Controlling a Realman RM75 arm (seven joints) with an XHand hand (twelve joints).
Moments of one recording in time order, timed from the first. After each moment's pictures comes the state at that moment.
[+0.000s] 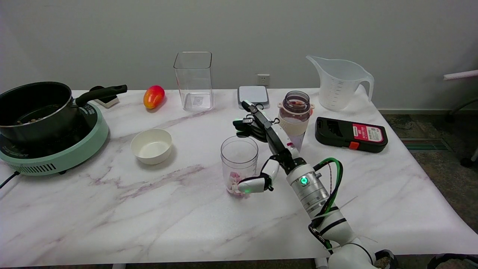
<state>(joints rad) -0.14 -1.23 -2.01 1.48 0.77 0.68 0.76</state>
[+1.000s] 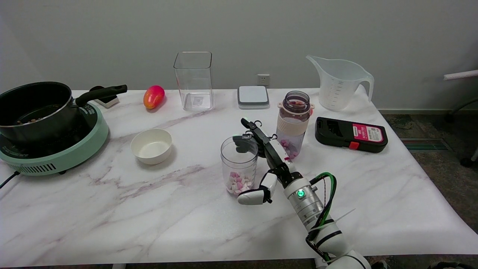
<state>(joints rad) -0.14 -1.27 -2.04 1.35 0.74 0.73 0.85</state>
